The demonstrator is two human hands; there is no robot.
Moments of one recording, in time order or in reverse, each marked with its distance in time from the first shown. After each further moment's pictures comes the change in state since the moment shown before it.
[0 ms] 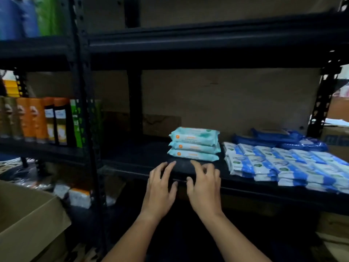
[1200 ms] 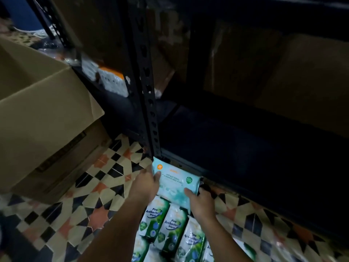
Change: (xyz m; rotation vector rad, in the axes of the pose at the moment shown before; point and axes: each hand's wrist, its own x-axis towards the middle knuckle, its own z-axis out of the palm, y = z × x) left_hand -0.274 -0.342 0.077 0.236 -0.679 -0.998; right_hand -0.290 0.045 0.422 0.428 -0.895 0.991
